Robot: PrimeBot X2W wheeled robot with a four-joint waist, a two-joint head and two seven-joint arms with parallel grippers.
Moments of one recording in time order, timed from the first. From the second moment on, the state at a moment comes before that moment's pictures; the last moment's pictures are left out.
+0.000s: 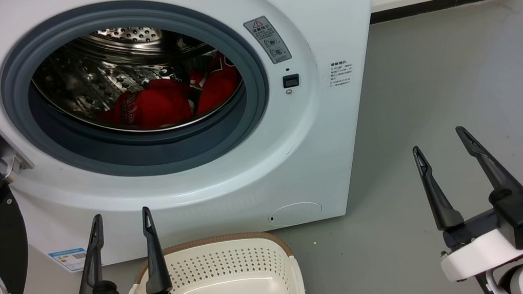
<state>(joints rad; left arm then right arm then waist) 0.04 0.09 -0.06 -0.09 -0.03 0.09 -0.26 -0.06 -0.05 0.06 0.00 -0.14 0.13 -0.26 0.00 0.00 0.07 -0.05</state>
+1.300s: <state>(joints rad) -0.72 0.33 0.00 0.43 -0.12 -0.13 -0.24 -0.29 -0.05 0.01 -0.13 -0.09 0.13 -0.26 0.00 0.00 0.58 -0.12</state>
